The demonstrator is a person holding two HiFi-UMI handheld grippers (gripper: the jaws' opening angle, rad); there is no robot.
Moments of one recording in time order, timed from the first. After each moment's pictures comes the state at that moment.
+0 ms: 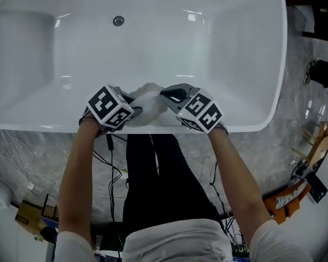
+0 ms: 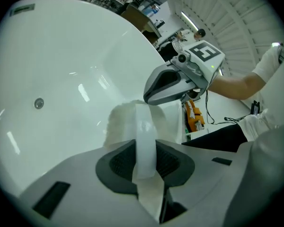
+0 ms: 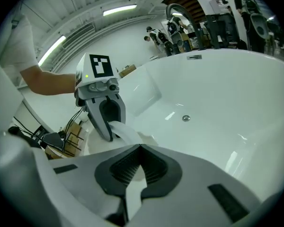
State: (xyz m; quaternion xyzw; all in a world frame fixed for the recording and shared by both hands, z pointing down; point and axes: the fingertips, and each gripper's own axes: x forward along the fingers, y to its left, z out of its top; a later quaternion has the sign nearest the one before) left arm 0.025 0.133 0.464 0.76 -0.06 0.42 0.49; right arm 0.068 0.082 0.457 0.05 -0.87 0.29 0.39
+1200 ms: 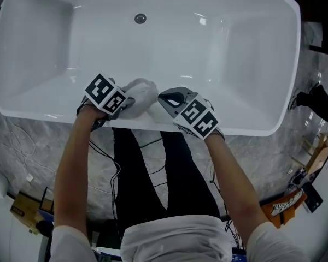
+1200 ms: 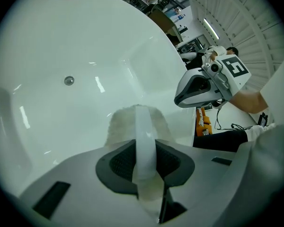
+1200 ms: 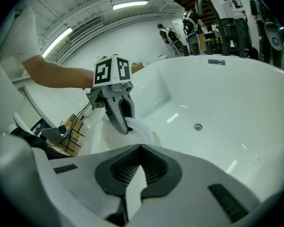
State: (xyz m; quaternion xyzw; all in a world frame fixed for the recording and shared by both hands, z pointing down) left arm -0.096 0.140 0.488 0.71 -0.13 0.44 0.54; right arm -0.026 0.109 0.447 0.03 -0.88 0.26 0.40
